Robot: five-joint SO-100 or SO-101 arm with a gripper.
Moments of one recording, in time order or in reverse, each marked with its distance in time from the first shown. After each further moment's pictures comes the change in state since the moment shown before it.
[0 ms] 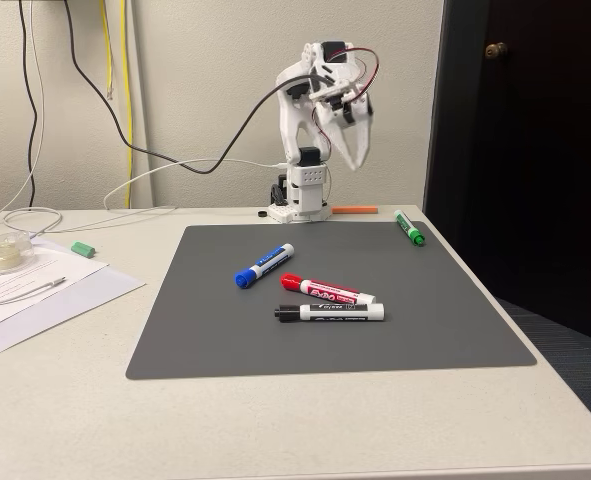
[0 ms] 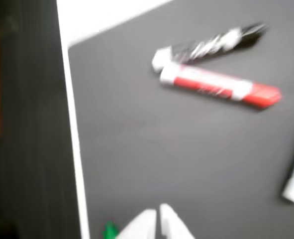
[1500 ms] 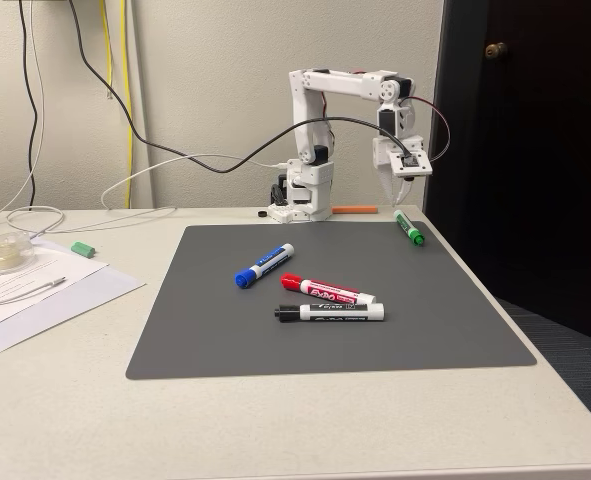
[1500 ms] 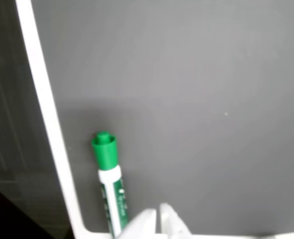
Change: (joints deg) arm -23.4 -13.4 3.3 5.7 16.9
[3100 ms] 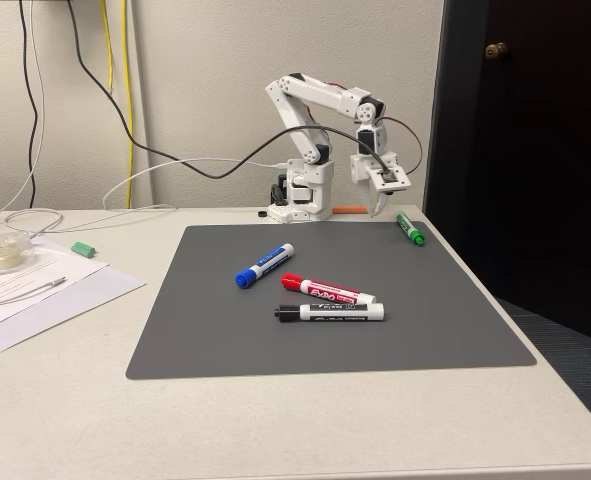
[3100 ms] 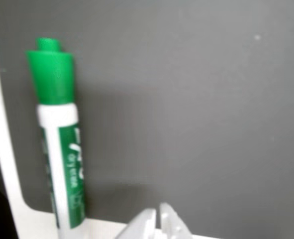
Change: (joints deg) arm -11.3 20.3 33.7 -13.4 4.4
